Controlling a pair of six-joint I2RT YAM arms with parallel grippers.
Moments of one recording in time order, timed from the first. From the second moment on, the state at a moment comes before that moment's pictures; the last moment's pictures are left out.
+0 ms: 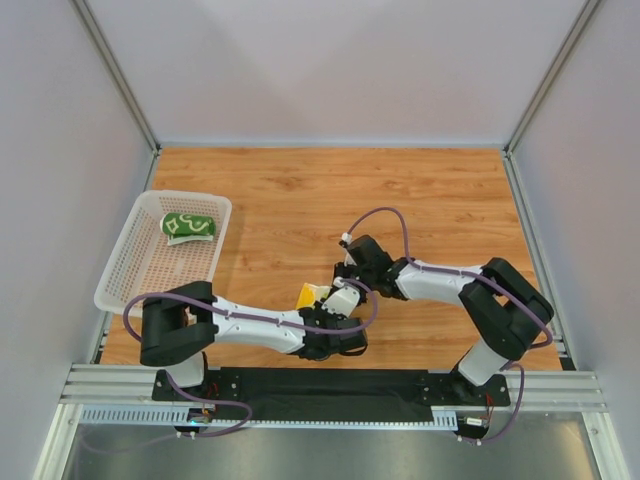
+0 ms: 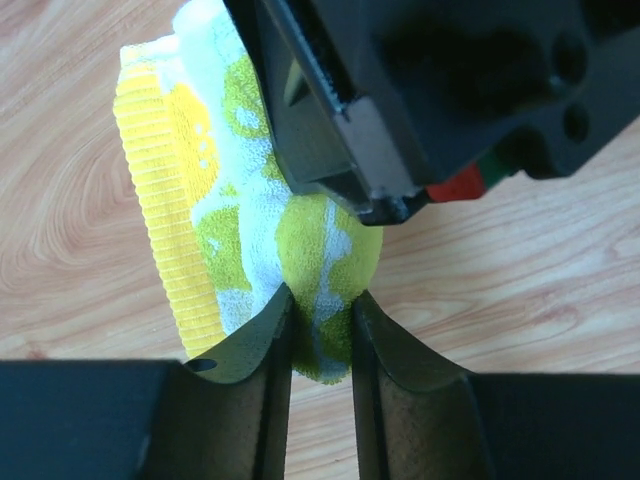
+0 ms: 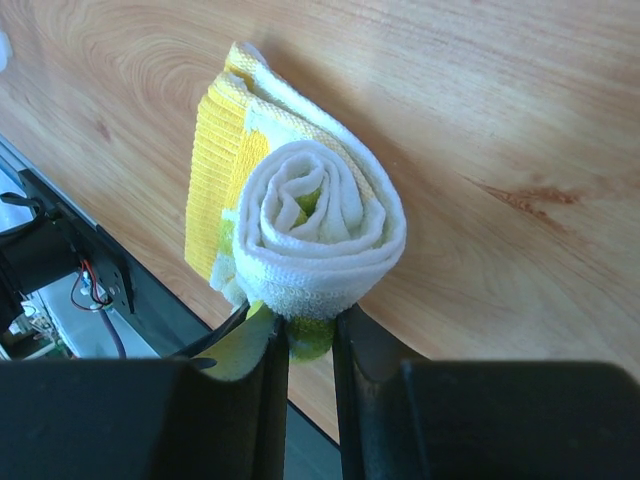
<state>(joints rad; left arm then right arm) -1.39 1.69 0.93 -0.53 -0.67 -0.76 0.76 1.62 0.76 -0.05 -0.38 0.79</state>
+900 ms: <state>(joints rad) -1.36 1.57 0.77 -0.22 -0.56 -0.60 0.59 1.66 0.74 -0.09 -0.56 0.72</state>
